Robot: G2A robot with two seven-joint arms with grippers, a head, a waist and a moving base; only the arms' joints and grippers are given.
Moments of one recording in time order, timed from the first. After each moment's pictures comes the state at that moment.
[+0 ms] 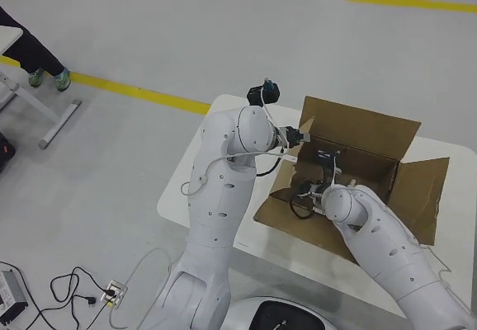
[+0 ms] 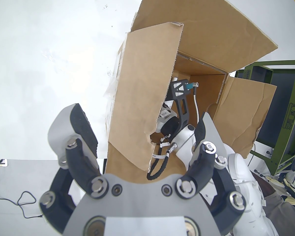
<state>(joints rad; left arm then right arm) 0.66 -1.73 -1.53 -1.59 1.42 0.28 -1.54 -0.51 -1.53 0.63 -0.83 -0.48 0.31 0.59</state>
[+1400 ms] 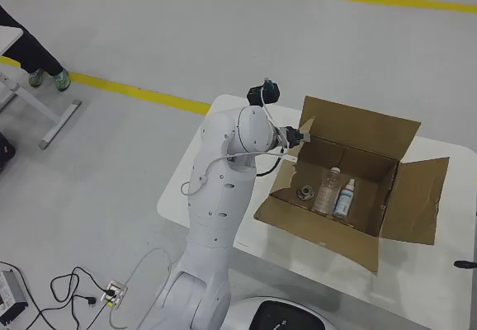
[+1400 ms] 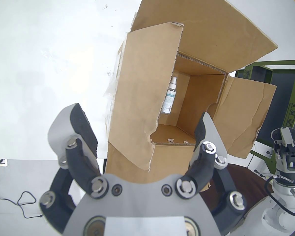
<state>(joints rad) 0.66 -1.73 -1.53 -1.59 1.42 0.28 -1.54 -1.45 -1.27 1.79 -2.02 -0.65 0.22 0.56</state>
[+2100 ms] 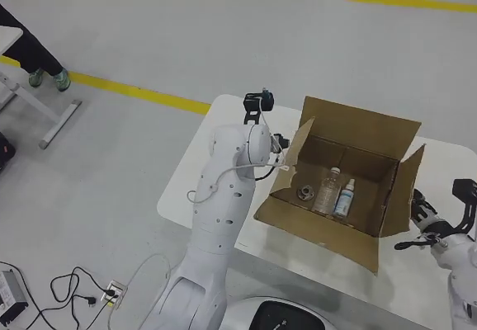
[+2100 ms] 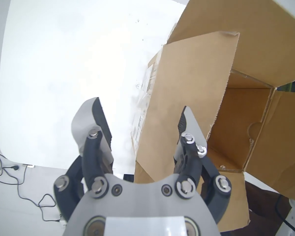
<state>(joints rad) 0.72 -1.71 -1.50 -1.53 1.54 0.19 -1.39 -1.21 -1.28 1.49 -1.69 -0.59 0.06 0.62</state>
